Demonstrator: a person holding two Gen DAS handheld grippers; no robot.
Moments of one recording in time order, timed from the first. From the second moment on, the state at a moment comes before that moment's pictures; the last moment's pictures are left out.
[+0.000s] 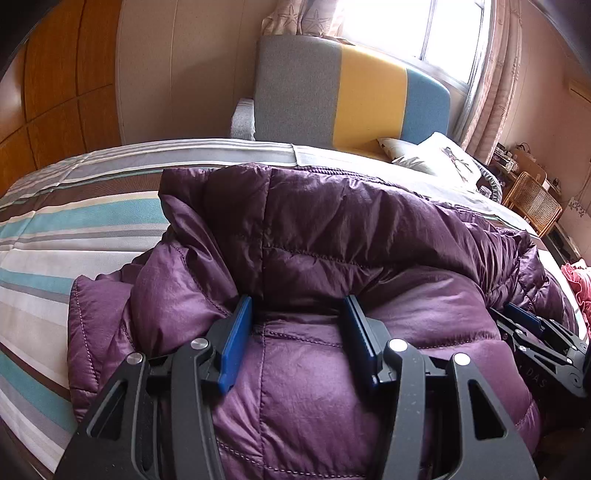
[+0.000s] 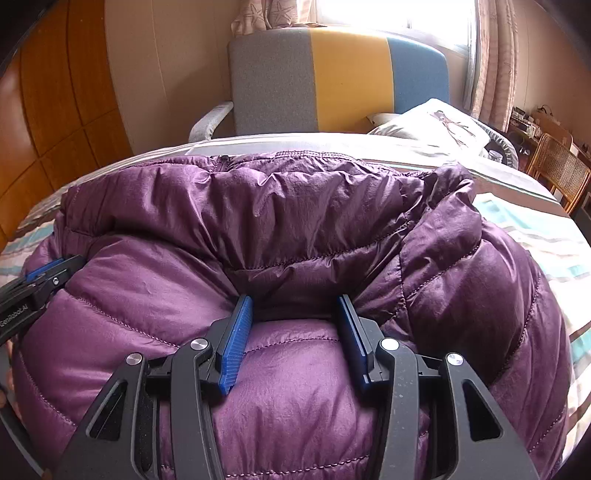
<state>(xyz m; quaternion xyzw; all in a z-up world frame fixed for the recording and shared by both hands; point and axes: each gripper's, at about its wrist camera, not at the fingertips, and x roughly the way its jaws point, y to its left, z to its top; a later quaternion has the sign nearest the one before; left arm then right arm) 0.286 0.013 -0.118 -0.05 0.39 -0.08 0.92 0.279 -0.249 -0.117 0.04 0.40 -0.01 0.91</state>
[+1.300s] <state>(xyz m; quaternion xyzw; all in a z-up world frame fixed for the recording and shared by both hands) 0.199 0.073 -0.077 -0.12 0.36 -0.04 0.93 0.187 -0.239 -0.066 0.04 0.36 0.00 0.93</state>
